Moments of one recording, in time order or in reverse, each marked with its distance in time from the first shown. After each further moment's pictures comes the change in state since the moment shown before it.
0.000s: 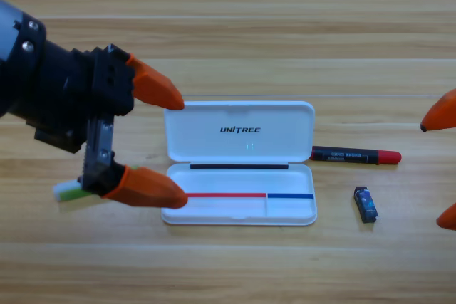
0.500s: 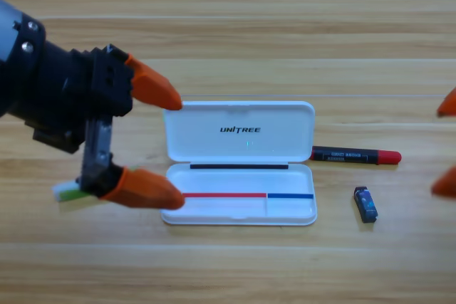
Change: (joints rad) arm 0 0.000 0.000 -0.002 0.009 0.007 0.001; arm 1 0.000 0.004 0.000 0.000 -0.148 0.123
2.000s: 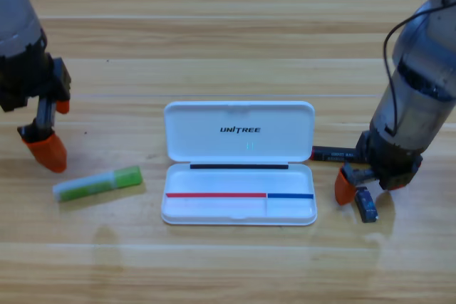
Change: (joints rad) arm 0 0.441 0.429 -0.314 0.532 0.183 0.351; arm 1 -0.068 0.755 -0.151 -0.057 -0.298 0.658
